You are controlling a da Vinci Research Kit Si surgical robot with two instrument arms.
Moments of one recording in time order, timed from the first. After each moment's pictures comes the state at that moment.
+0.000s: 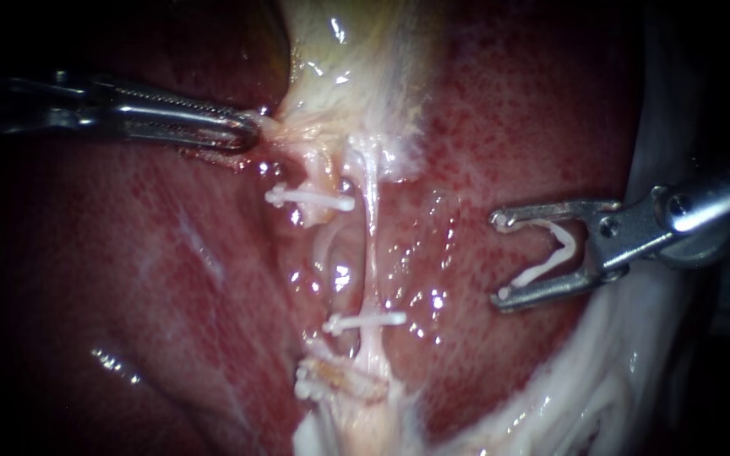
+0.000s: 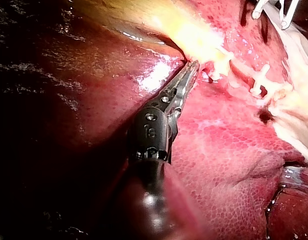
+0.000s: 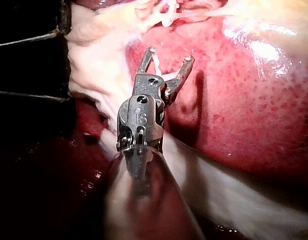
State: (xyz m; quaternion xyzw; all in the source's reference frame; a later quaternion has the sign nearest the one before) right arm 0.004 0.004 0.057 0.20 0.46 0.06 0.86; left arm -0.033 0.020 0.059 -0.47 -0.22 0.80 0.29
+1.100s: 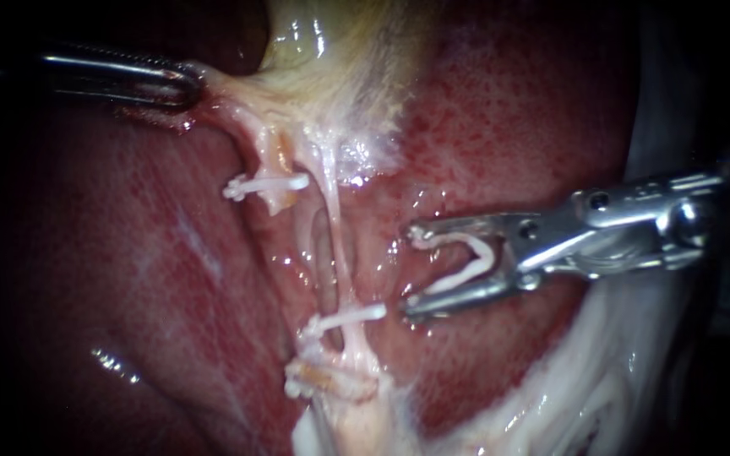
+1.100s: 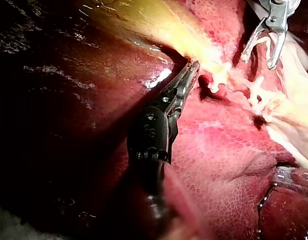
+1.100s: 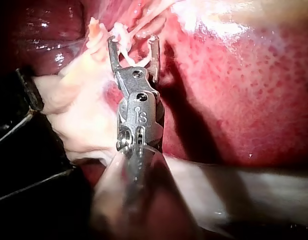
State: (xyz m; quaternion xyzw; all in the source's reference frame) right arm 0.014 0.004 0.060 0.32 0.48 0.19 0.79; left arm -0.030 0.022 0.051 -0.48 -0.21 0.79 0.30
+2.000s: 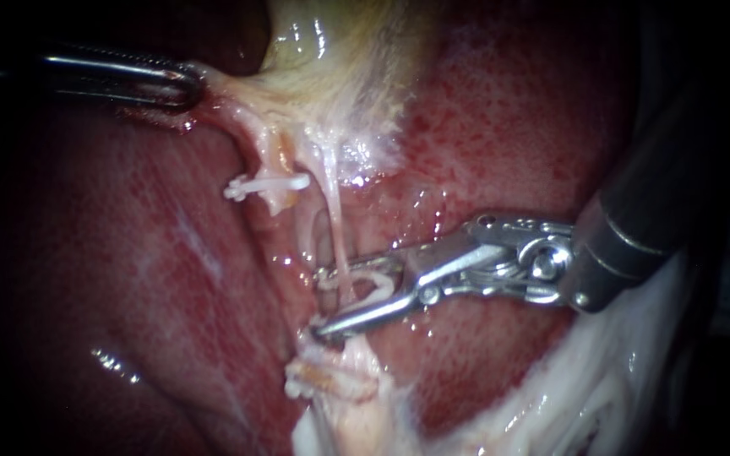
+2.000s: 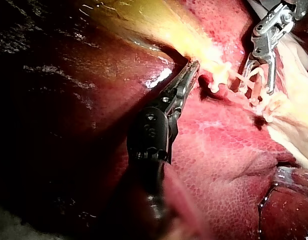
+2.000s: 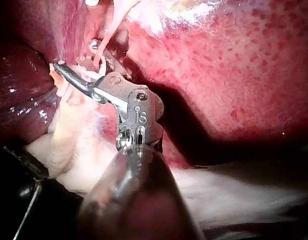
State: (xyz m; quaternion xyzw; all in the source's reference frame) right arm 0.019 0.002 0.066 0.47 0.55 0.25 0.64; left arm -0.030 0.022 0.052 -0.48 -0.21 0.79 0.30
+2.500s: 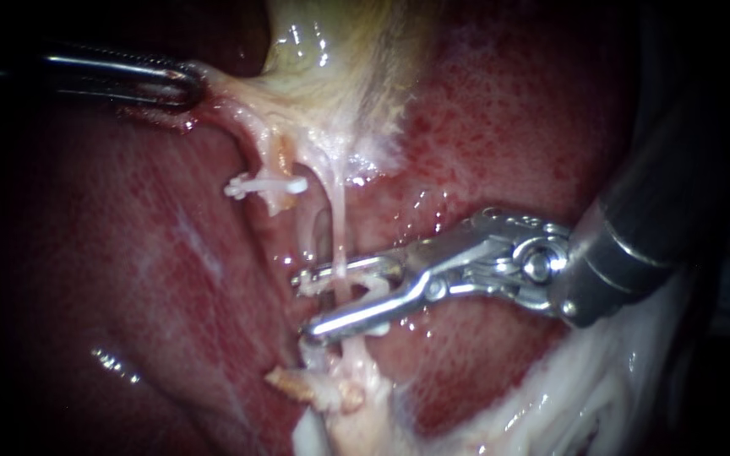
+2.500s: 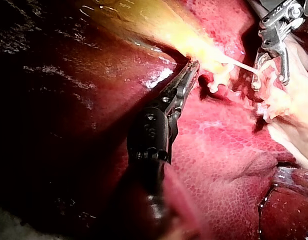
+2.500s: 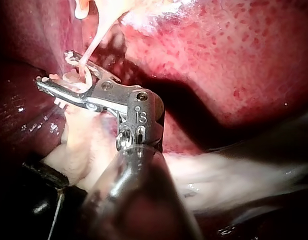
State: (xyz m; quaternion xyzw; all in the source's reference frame) right arm 0.019 0.002 0.063 0.50 0.56 0.25 0.60; left arm -0.030 0.022 0.052 -0.48 -0.21 0.79 0.30
